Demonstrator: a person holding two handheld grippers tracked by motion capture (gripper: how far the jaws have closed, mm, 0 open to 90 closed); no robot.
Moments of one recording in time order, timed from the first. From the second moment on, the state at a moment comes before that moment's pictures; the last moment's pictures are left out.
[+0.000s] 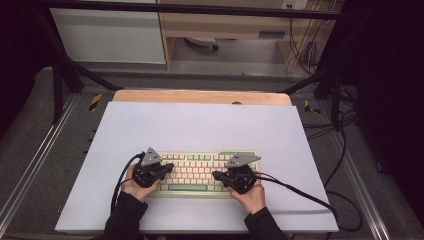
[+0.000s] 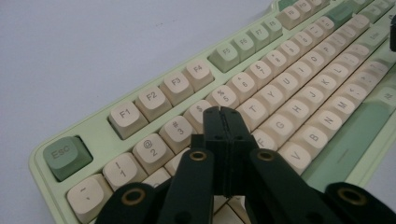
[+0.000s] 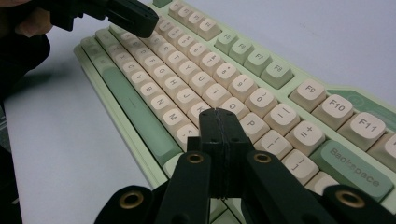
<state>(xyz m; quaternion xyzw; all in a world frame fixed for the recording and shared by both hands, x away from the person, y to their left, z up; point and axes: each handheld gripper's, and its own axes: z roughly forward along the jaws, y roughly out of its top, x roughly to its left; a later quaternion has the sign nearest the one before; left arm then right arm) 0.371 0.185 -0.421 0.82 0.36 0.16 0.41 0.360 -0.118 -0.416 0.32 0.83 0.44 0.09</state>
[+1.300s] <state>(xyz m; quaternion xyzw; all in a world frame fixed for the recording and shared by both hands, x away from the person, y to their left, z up) 0.351 0.227 -0.421 0.81 0.38 0.16 0.41 0.364 -0.090 -0.411 0.30 0.84 0.45 0.08</state>
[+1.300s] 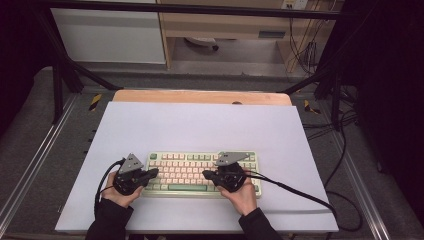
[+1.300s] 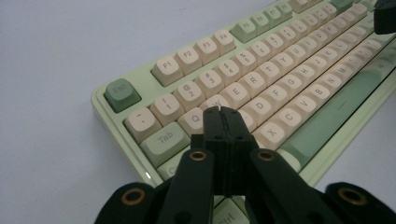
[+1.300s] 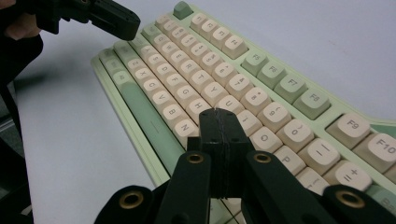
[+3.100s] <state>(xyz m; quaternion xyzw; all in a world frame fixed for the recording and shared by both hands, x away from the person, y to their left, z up) 0.349 0.226 -0.420 0.81 0.37 0.16 0.42 0.364 -0.067 -0.414 0.29 0.85 0.44 0.08</state>
